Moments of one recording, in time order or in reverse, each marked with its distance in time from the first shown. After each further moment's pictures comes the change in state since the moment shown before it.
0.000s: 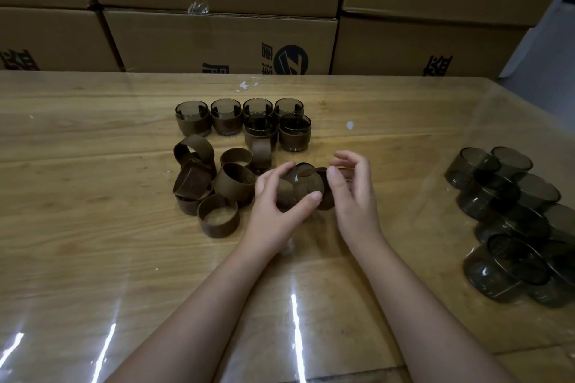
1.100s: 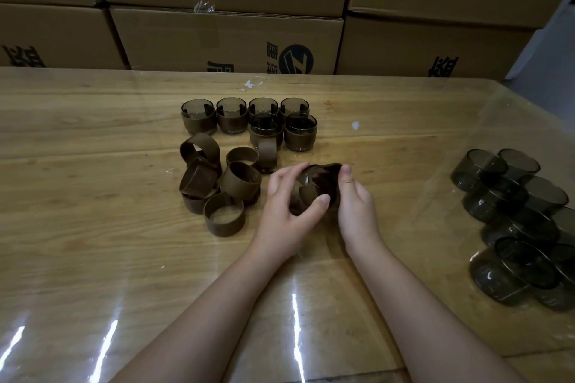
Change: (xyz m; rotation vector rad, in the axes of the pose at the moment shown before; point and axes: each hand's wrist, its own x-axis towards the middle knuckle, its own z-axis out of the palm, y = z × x) left_hand -0.003 0.002 0.004 0.130 0.001 0.134; right_hand 0.001 0.013 0.009 0.043 0.019 0.305
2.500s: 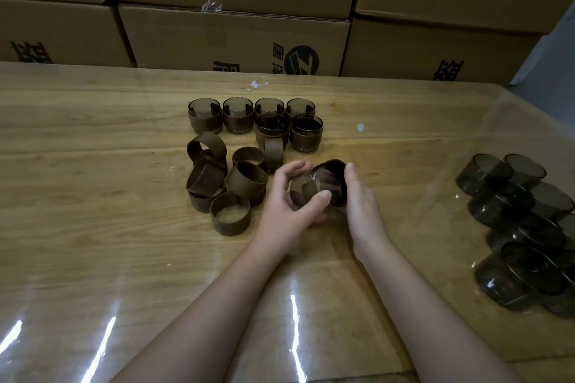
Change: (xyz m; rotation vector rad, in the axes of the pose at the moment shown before) left_hand 0.001 0.003 -0.004 -0.399 -0.023 -0.098; right_hand -0.003 -0.010 0.001 0.044 -0.117 0.068
